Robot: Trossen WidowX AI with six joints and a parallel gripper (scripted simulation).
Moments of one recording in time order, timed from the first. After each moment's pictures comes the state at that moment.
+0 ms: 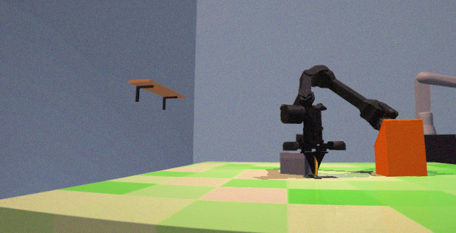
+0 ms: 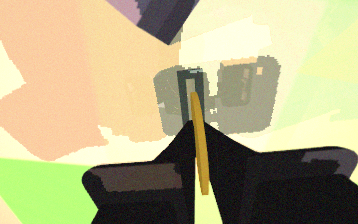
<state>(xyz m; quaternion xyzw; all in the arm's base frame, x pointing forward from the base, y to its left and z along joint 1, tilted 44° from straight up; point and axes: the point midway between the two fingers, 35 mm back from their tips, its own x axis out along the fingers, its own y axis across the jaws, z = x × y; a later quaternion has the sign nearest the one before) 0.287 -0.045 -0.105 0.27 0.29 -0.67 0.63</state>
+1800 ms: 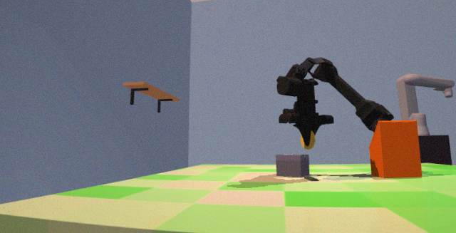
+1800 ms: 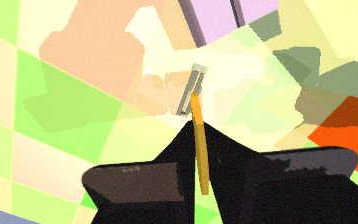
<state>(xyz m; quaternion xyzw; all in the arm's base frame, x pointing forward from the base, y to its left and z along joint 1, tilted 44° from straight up) 0.296 0.020 -0.039 0.12 0.43 -0.59 0.68</state>
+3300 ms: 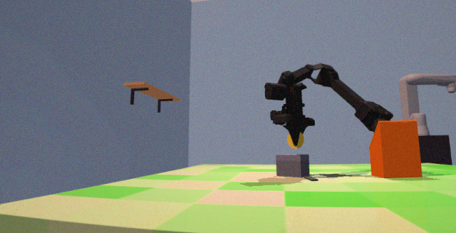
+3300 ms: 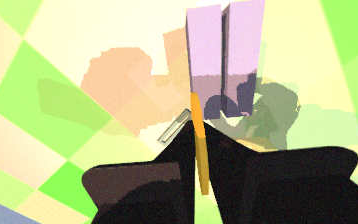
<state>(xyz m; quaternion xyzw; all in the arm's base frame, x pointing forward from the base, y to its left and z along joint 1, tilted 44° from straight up) 0.319 -0.030 0.010 0.01 0.52 -0.50 0.69</state>
